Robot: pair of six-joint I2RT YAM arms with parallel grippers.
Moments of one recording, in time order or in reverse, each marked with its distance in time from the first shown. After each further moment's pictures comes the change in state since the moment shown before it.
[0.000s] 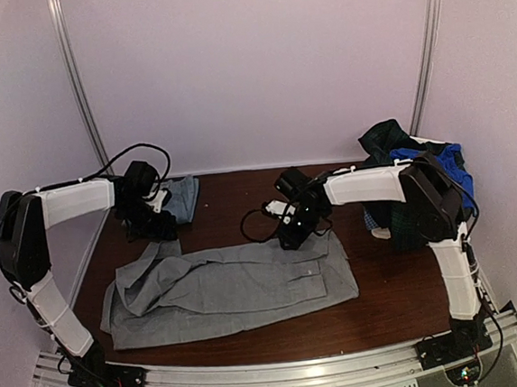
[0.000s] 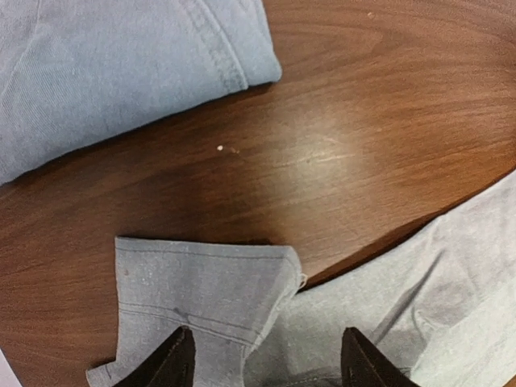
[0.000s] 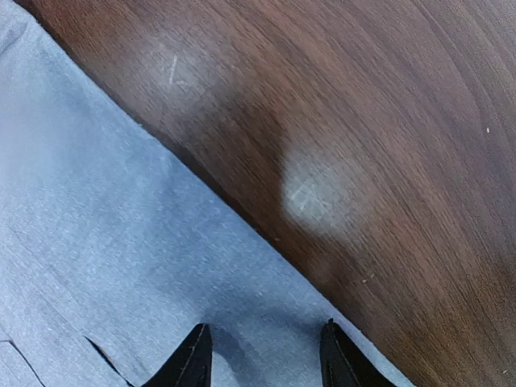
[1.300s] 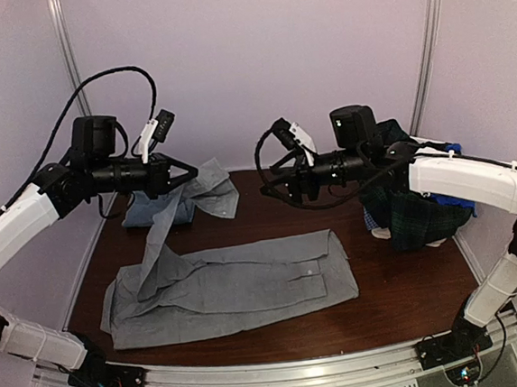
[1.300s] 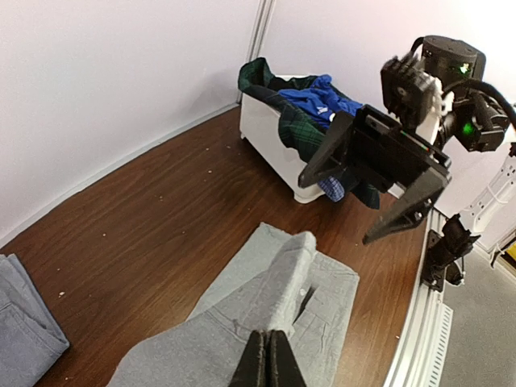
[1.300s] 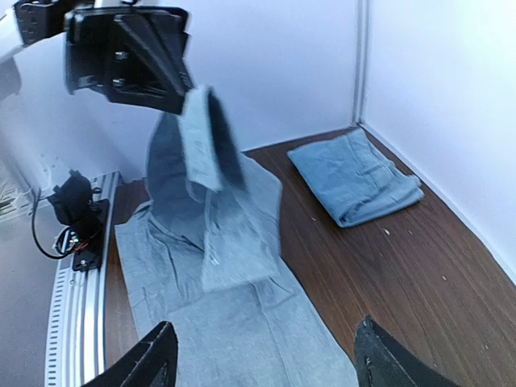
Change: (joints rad) left arm -0.218 -0.469 0.031 0.253 0.461 0.052; right arm 0.006 -0.642 -0.348 0.501 -0.446 0.037
